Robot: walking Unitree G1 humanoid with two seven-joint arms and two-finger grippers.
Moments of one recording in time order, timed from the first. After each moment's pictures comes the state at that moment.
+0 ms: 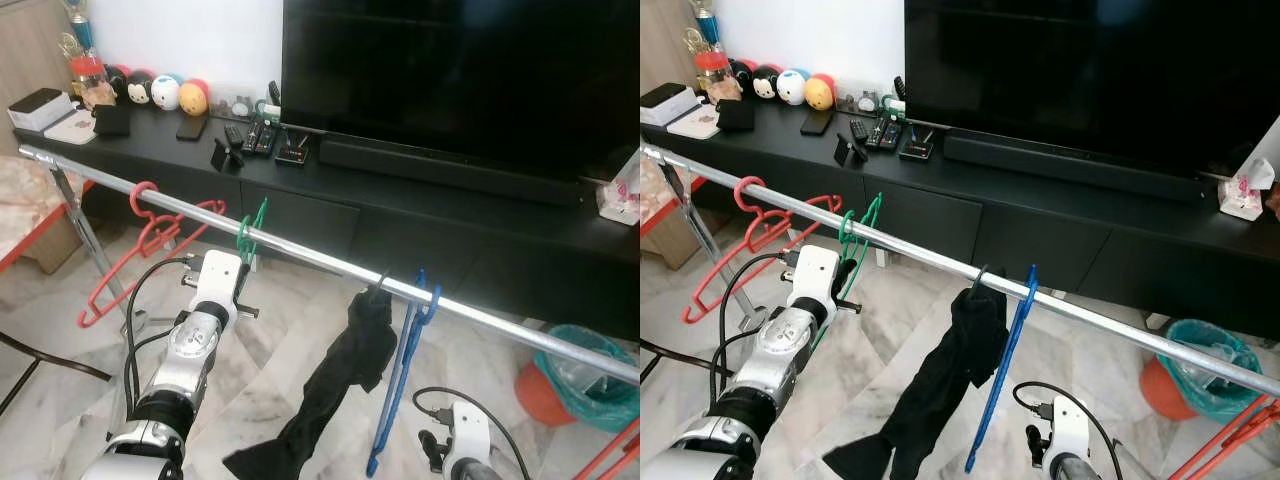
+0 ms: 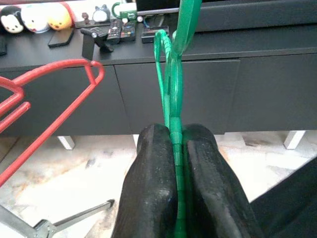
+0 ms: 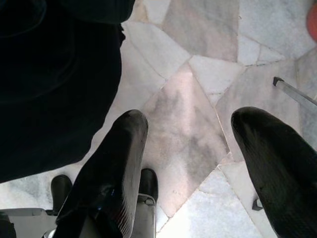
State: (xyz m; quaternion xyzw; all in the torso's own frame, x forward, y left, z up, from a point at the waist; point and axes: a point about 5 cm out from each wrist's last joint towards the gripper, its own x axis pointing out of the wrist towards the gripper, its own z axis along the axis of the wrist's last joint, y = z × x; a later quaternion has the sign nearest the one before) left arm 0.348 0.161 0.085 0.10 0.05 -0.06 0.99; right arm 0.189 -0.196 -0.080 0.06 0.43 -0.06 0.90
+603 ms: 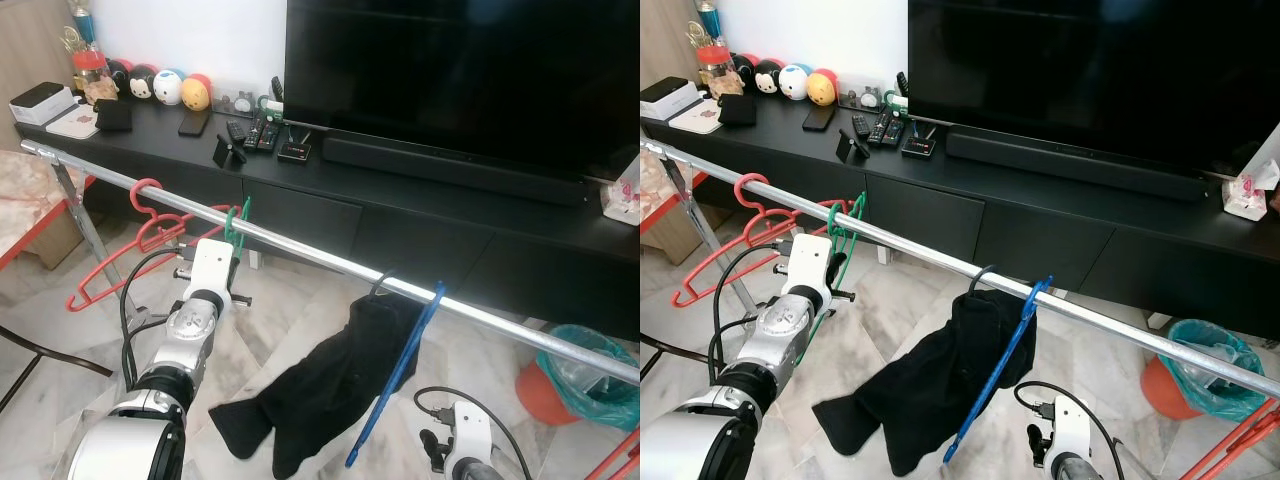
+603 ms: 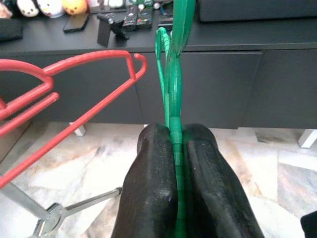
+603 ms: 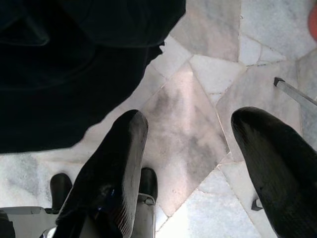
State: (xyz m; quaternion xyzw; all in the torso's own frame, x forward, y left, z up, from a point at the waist) left arm 0.352 0.169 0.081 0.10 0.06 -0.05 0.99; right arm 0.188 -0.196 -0.080 0.06 0.44 -0.06 0.90
